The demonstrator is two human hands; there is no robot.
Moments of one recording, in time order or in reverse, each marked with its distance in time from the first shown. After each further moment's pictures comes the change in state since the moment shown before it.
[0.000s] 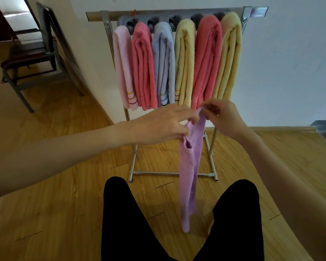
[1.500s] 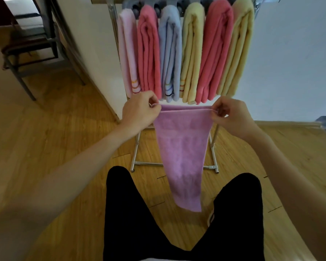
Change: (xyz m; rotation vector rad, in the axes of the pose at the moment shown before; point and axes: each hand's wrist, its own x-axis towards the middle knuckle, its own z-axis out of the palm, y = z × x) left_hand -0.044 -0.011 0.030 -0.231 0.380 -1.099; right_hand -0.024 0.006 0.004 0.092 -0.005 0.062
